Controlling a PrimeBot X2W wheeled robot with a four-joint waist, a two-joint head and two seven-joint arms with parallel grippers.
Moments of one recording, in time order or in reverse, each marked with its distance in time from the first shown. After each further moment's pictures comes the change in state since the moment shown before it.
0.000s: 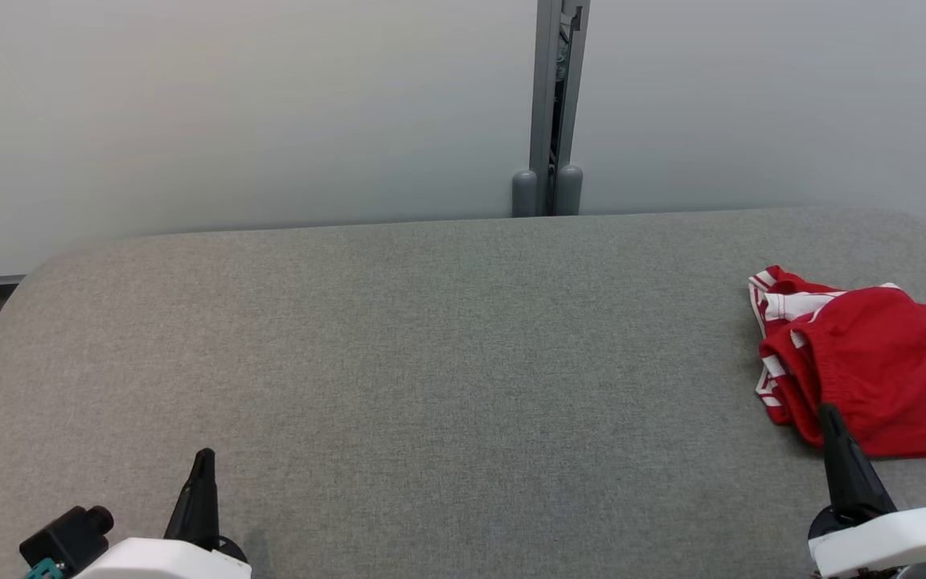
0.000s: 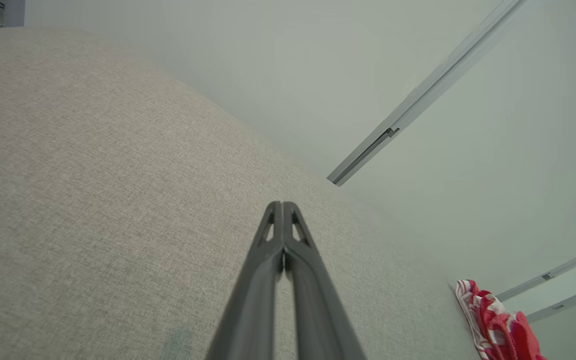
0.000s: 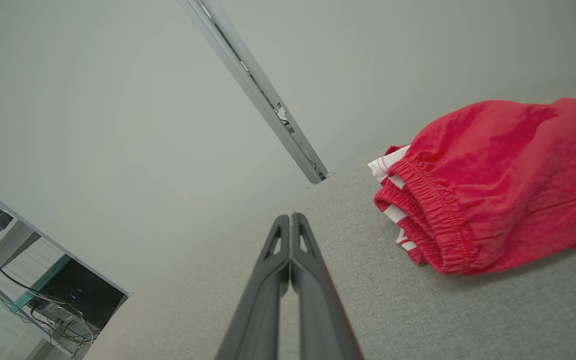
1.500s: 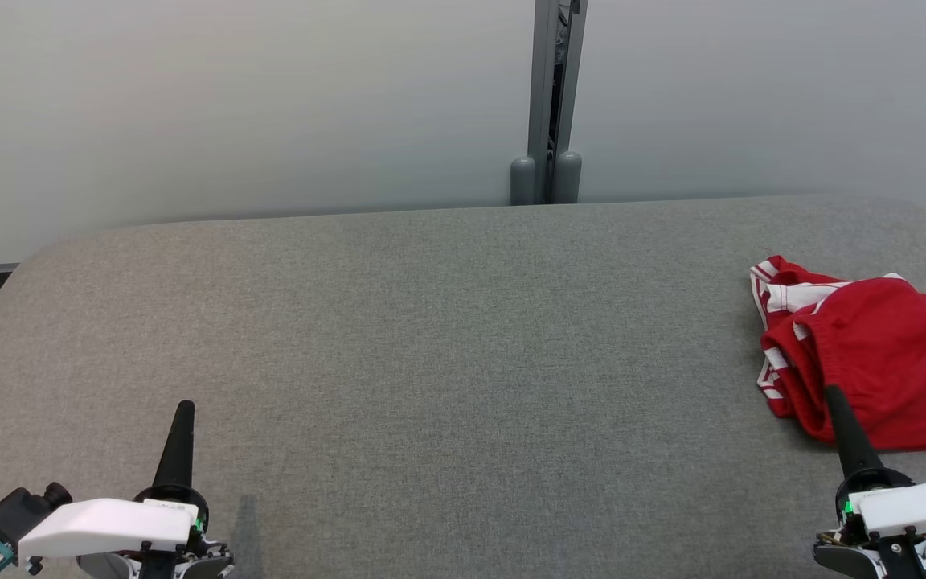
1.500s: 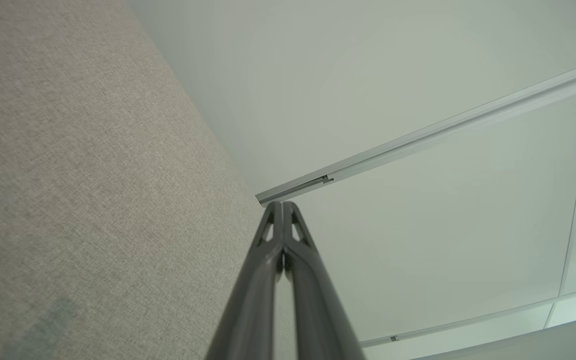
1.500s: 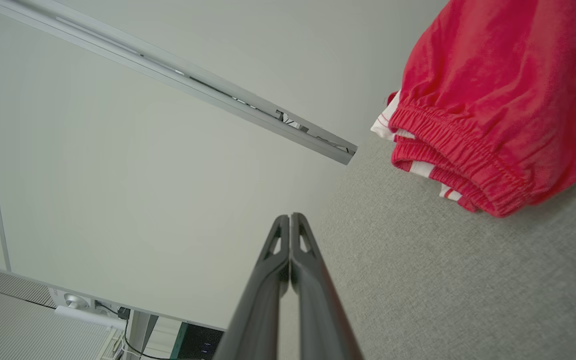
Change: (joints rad) left arm -0.079 -0.057 0.141 0.004 -0.420 -0.103 0.141; right arm -0.082 0.025 -0.055 0.072 0.506 0.000 0.102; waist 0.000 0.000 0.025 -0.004
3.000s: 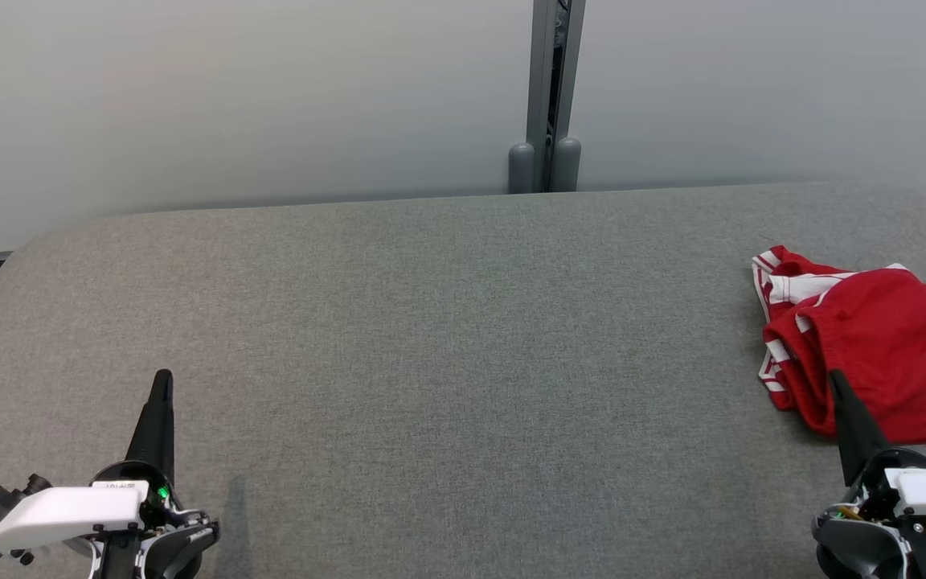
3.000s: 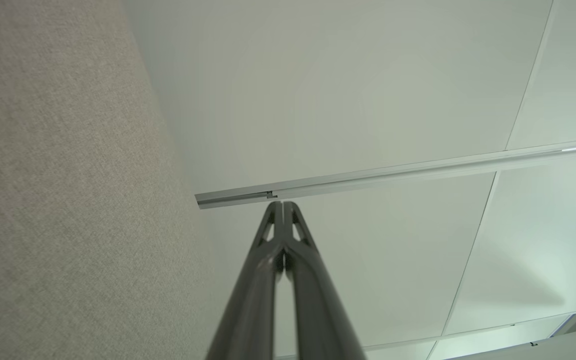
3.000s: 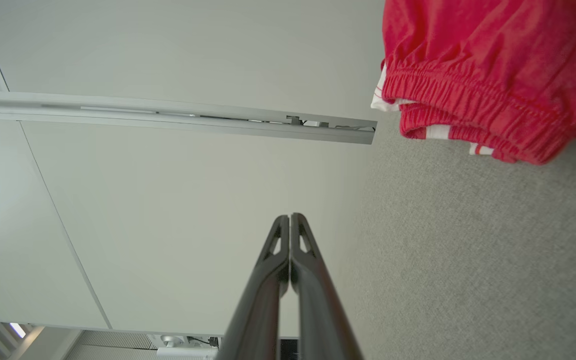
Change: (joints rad) left arm -0.045 -0.036 0.091 0.004 -0.267 -0.066 0.091; right arm -0.052 0.016 -0.039 0.048 0.324 0.000 0.066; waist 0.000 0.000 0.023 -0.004
